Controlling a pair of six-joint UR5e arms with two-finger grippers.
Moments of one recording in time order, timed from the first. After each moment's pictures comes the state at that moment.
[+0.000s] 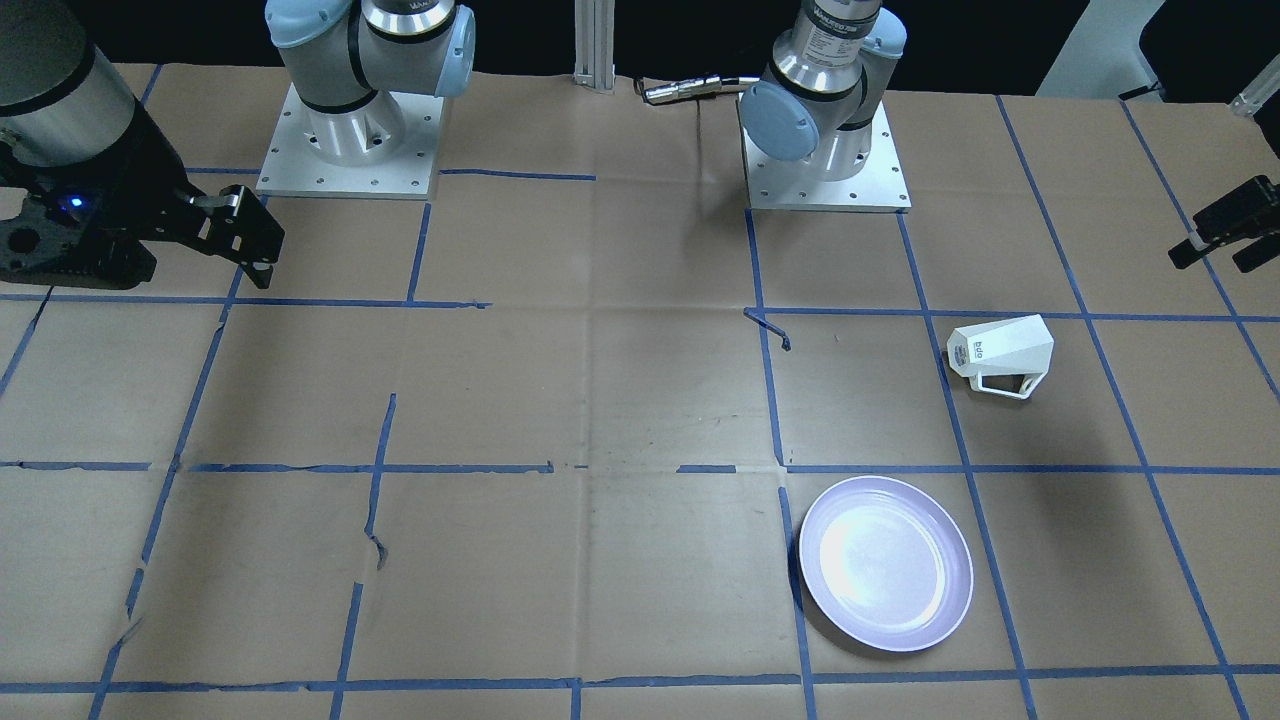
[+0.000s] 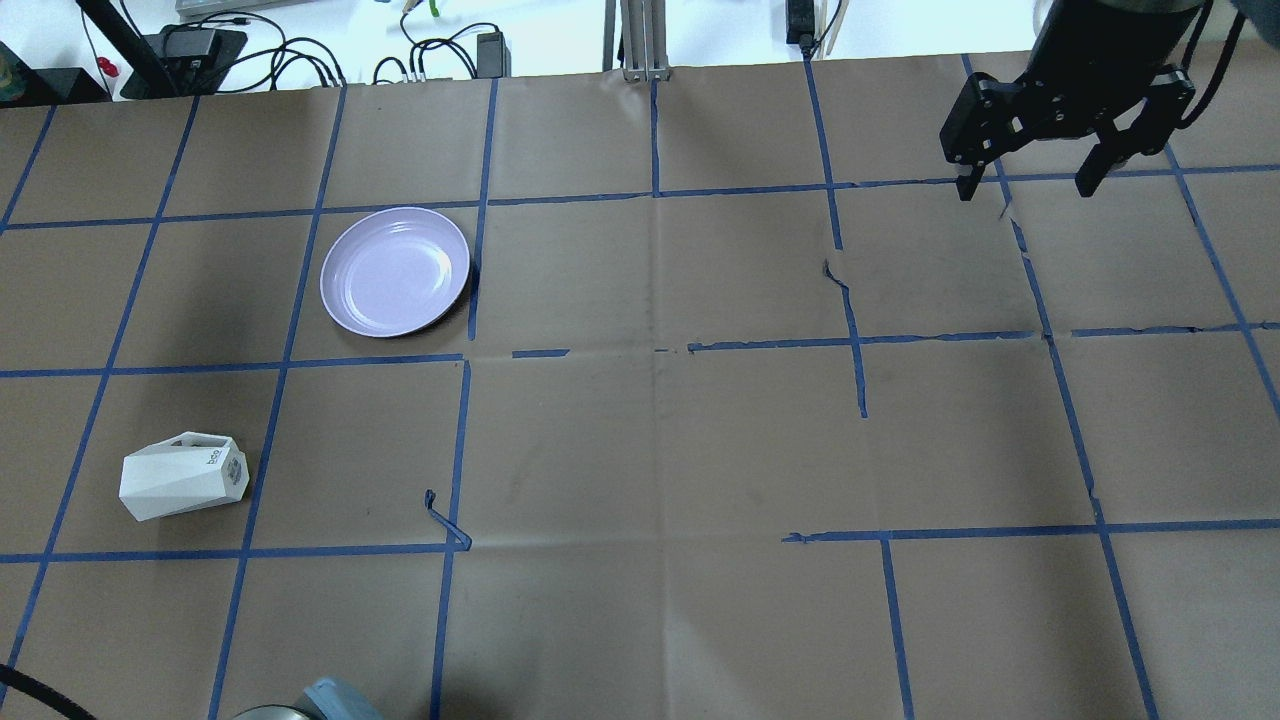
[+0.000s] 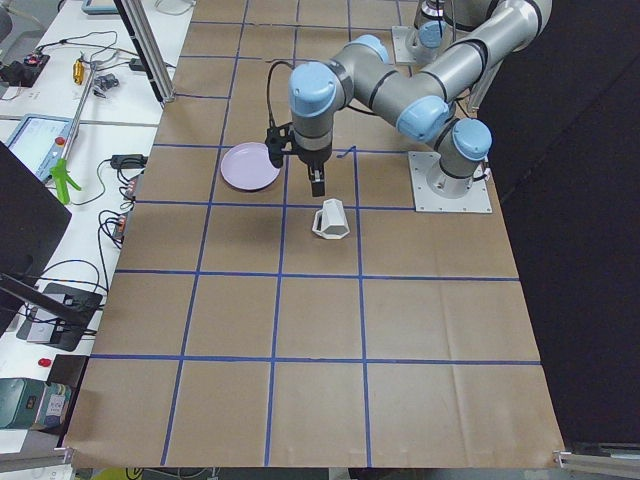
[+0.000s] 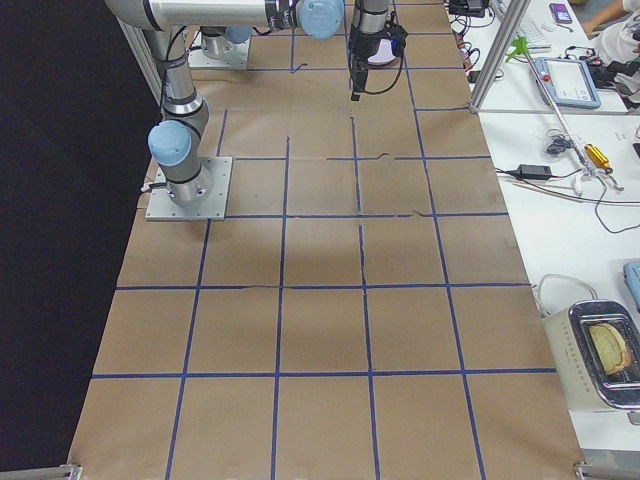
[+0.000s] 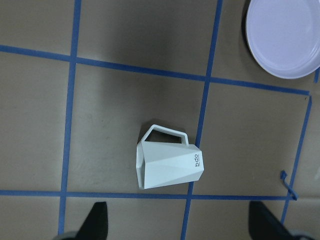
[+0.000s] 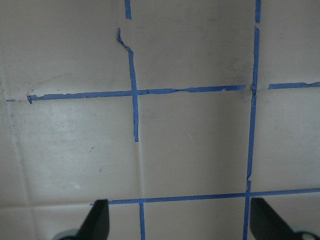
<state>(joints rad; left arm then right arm) -0.72 -1.69 -1.55 -1.67 1.40 0.73 1.47 -1.48 1.43 -1.44 -1.60 -0.06</state>
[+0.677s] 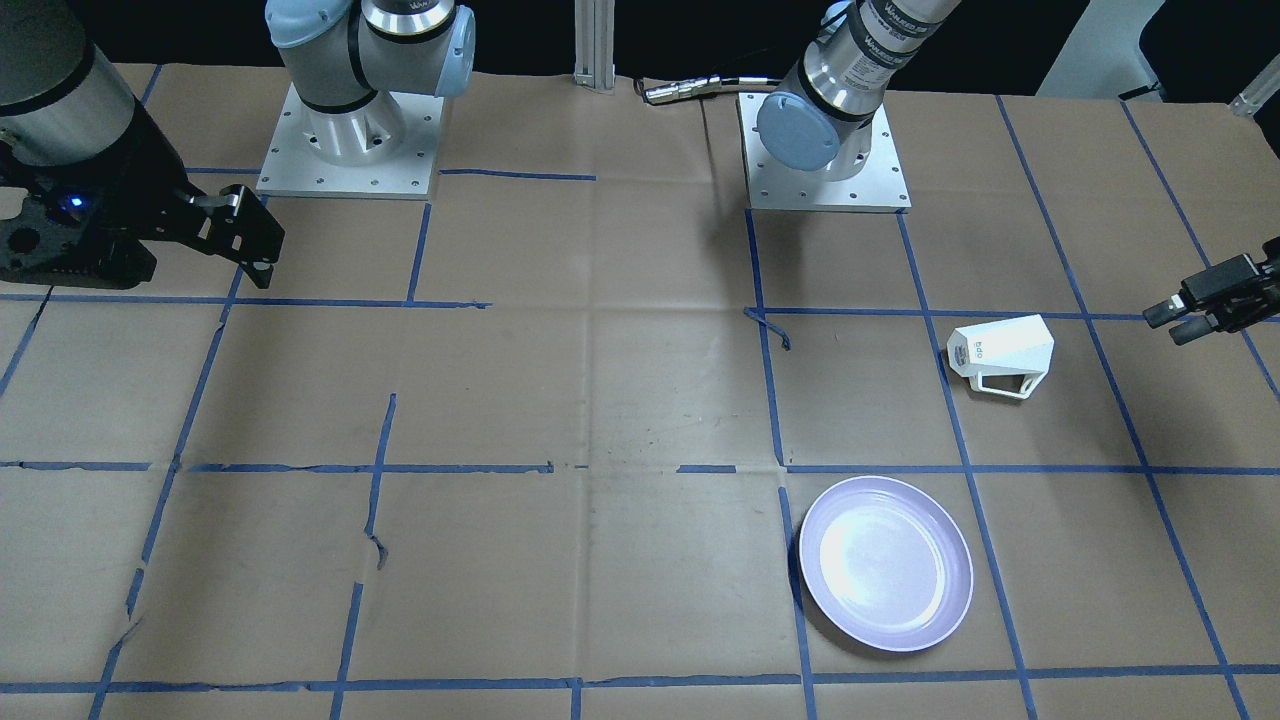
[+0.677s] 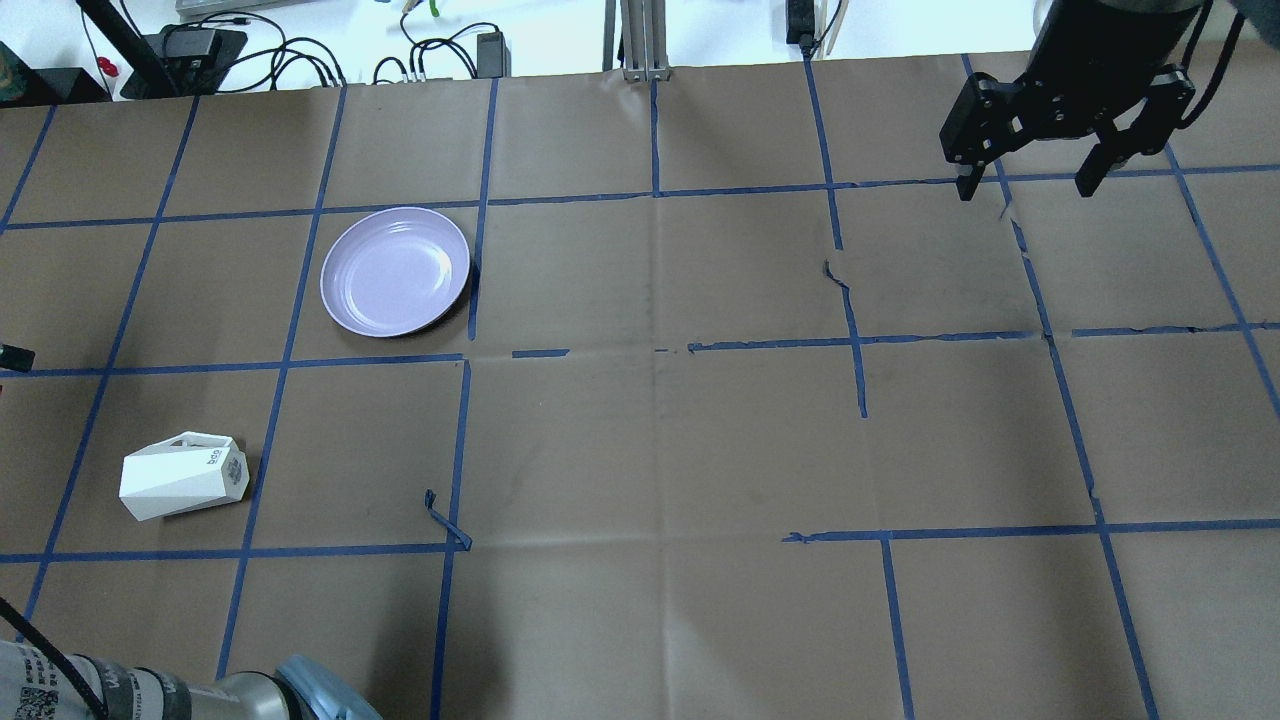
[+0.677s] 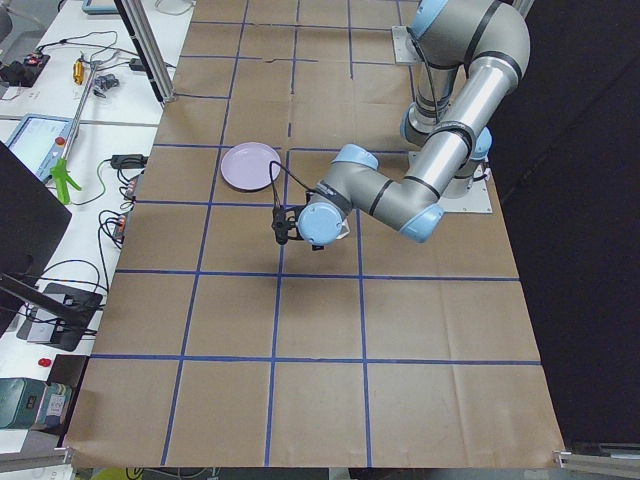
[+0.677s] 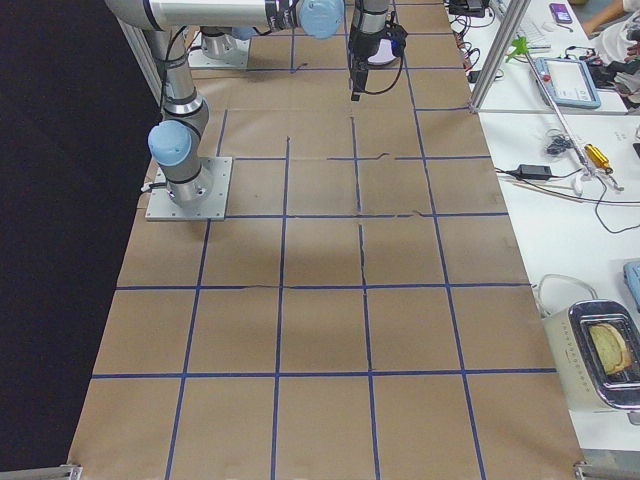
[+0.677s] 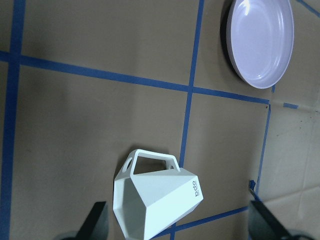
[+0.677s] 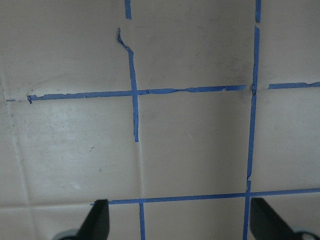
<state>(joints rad) -0.58 -1.93 -1.57 -1.75 1.18 0.97 1.47 -1.48 1.43 -1.44 -1.60 -0.06</state>
